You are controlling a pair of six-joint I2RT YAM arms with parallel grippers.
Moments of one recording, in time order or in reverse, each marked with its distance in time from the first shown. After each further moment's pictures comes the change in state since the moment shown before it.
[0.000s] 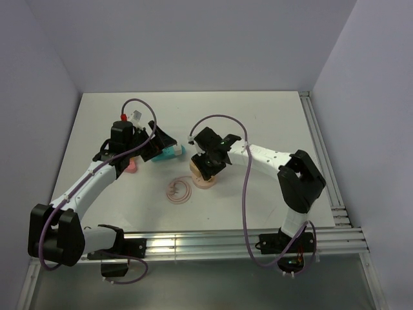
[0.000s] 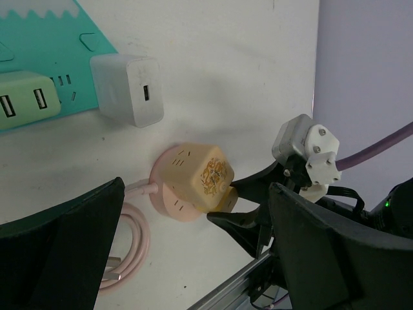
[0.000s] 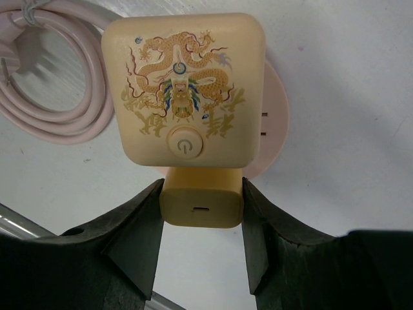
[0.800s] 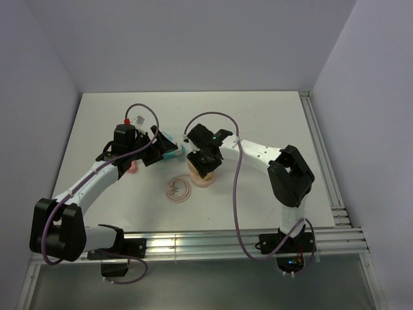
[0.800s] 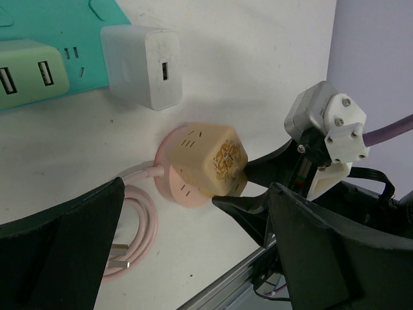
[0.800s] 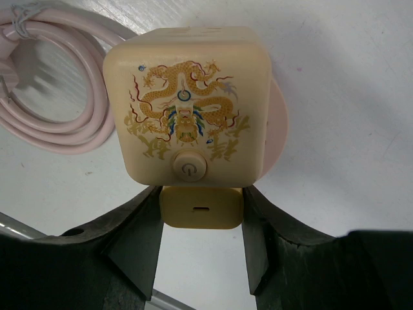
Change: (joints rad) left arm 0.000 0.036 -0.036 0.006 0.027 0.003; right arm 0.010 0.112 0.134 -0.080 0.023 0.000
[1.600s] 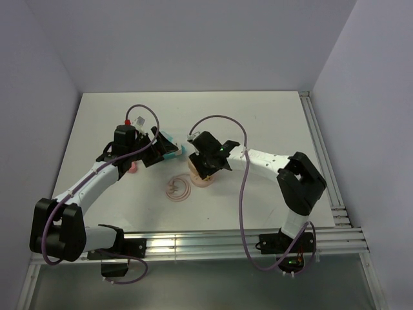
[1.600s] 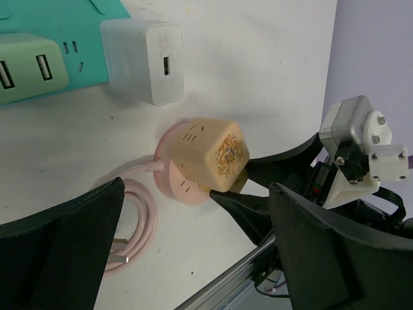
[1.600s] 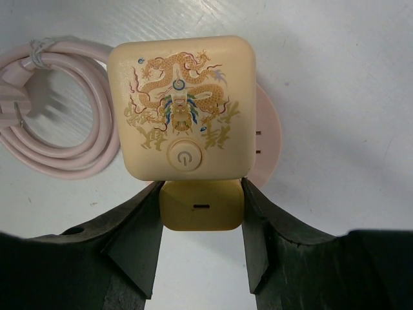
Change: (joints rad) left arm 0.000 -0.001 -0.012 0.005 0.014 0.002; right arm 0.028 -0.106 -0.188 0.233 0.080 0.084
